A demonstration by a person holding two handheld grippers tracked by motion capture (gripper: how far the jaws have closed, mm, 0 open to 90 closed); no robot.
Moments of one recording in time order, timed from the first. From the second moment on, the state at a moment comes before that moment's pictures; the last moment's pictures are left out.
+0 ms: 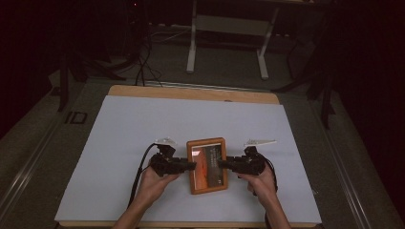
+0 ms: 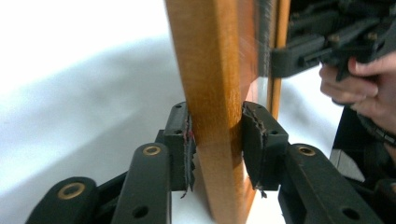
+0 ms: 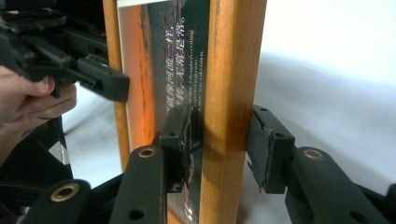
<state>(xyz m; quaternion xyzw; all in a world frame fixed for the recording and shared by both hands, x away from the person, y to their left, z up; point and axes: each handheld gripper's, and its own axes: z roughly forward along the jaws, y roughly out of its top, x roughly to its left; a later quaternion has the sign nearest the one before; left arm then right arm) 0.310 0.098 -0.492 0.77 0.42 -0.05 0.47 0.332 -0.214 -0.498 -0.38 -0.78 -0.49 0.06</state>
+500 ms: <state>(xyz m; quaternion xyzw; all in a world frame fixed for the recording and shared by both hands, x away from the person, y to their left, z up) 0.332 0.128 -0.501 0.74 0.47 -0.05 0.49 0.340 -0.184 -0.507 -0.42 -0.76 -0.49 0.08</state>
